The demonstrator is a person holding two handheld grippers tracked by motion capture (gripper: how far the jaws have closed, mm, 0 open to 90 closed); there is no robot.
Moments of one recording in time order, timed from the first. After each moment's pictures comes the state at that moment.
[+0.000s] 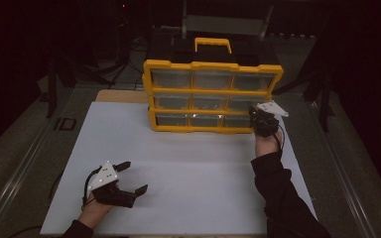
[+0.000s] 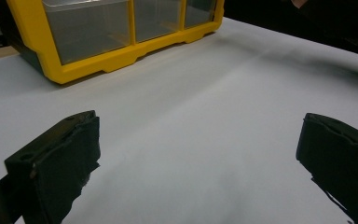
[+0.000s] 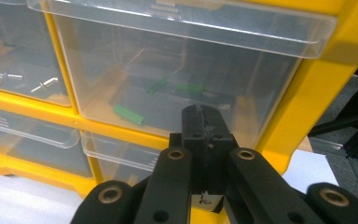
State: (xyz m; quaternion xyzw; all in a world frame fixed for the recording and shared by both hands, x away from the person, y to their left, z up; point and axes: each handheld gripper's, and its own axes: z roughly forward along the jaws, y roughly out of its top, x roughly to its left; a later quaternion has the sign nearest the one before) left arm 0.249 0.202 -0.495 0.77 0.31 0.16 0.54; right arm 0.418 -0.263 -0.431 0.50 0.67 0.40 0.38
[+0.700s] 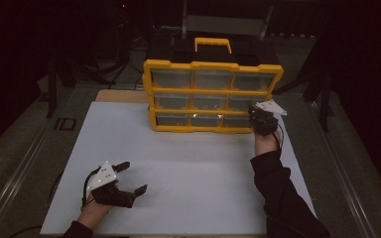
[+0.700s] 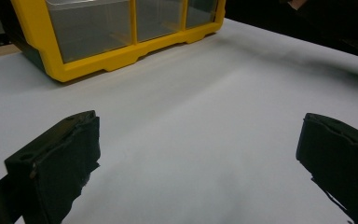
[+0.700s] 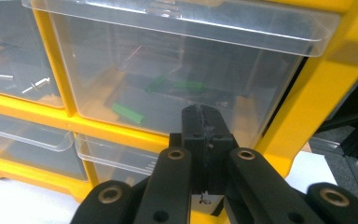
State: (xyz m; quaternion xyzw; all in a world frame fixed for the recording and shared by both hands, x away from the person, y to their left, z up) left arm 0.248 0.203 -0.495 0.77 0.31 0.16 0.54; right arm 0.423 -0.262 -0.432 0.50 0.67 0.40 0.38
